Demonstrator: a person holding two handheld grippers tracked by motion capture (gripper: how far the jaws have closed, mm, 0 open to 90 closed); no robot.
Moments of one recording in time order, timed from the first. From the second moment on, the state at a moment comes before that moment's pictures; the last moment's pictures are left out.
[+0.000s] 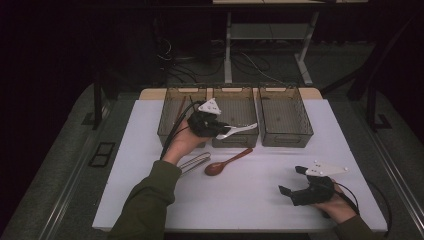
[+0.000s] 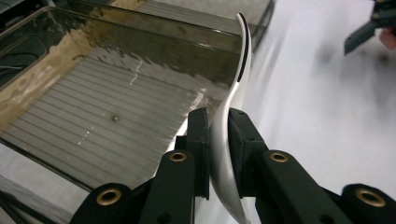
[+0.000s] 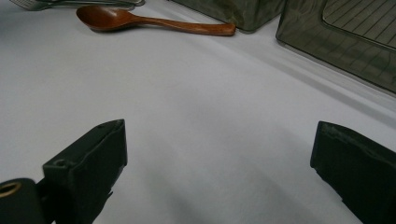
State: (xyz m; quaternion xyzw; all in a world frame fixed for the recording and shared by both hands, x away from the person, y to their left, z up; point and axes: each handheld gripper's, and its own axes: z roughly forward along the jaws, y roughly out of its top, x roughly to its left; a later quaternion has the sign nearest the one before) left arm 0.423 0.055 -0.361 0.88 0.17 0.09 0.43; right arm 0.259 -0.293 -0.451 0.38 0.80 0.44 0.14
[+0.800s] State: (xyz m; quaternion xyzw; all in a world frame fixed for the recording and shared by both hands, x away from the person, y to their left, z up) left arm 0.462 0.041 -0.386 0.89 0.20 0.09 0.39; right arm 0.258 -0.293 -0.451 0.37 0.80 0.44 0.14
